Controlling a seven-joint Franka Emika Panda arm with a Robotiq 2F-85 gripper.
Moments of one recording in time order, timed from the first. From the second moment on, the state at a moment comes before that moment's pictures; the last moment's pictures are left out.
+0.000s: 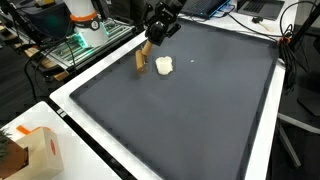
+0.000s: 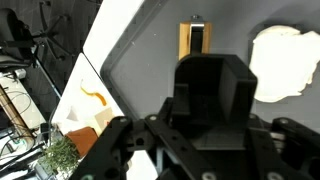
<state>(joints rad) 0.12 0.20 0.09 -2.09 -0.51 1.78 1.19</state>
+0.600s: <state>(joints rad) 0.12 0.21 0.08 -2.09 -0.51 1.79 1.14</state>
